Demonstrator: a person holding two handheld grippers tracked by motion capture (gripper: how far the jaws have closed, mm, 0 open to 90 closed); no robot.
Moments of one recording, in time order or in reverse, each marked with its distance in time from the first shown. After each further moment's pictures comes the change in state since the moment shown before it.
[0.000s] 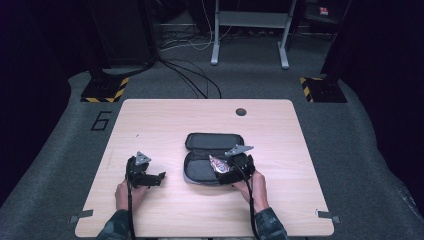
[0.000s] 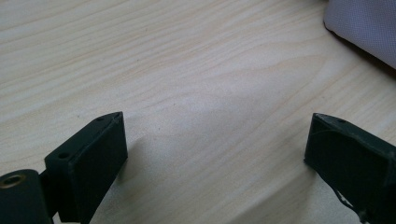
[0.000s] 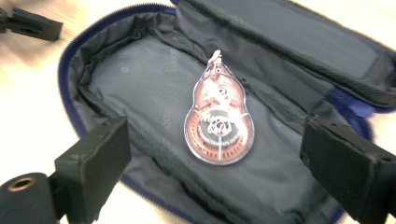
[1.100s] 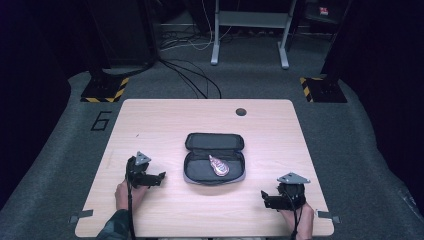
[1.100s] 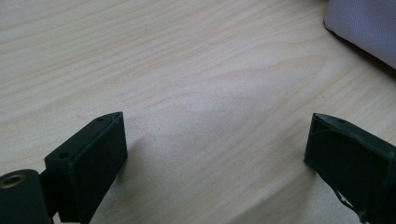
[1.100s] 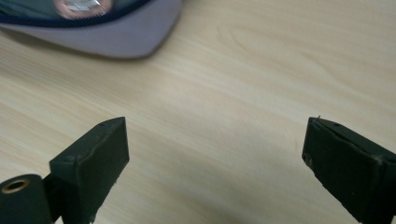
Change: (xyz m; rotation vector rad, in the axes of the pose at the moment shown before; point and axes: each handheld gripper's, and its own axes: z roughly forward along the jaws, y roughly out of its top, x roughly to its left) left arm 0.000 0.000 0.000 -0.002 0.000 -0.003; right arm -0.055 -0.125 -0.079 -0.040 -0.223 0.163
